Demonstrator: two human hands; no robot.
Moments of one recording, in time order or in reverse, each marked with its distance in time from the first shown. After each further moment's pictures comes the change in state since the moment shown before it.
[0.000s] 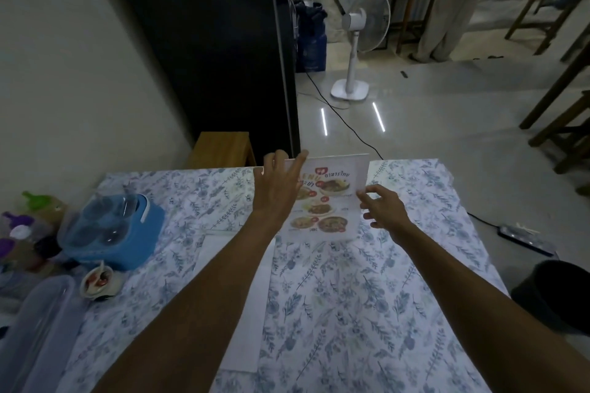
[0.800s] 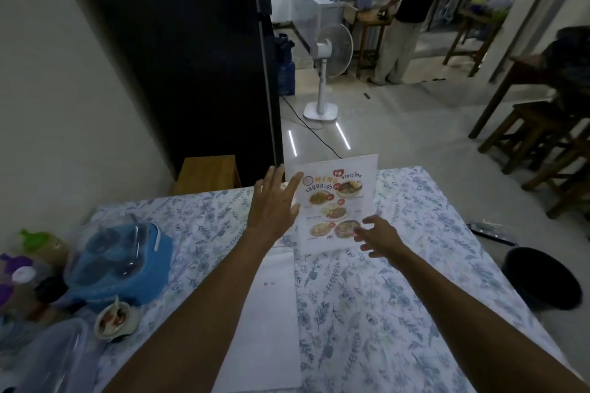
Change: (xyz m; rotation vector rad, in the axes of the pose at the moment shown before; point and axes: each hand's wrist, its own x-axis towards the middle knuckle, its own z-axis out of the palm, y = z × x) left_hand -0.025 -0.084 -0.020 -0.145 -0.112 0.184; right_hand -0.067 -0.012 0.075 -0.088 0.091 0.192
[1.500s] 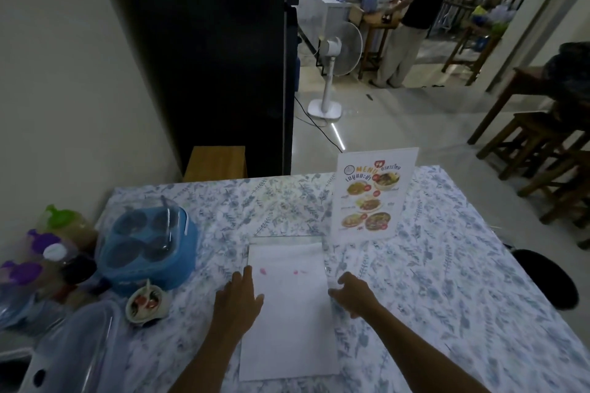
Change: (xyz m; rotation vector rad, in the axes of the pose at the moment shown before) left_hand -0.217 -0.123 0.092 -0.179 -0.428 -0.413; right_hand -0.066 0.058 0.172 -0.490 -0.191 0.108
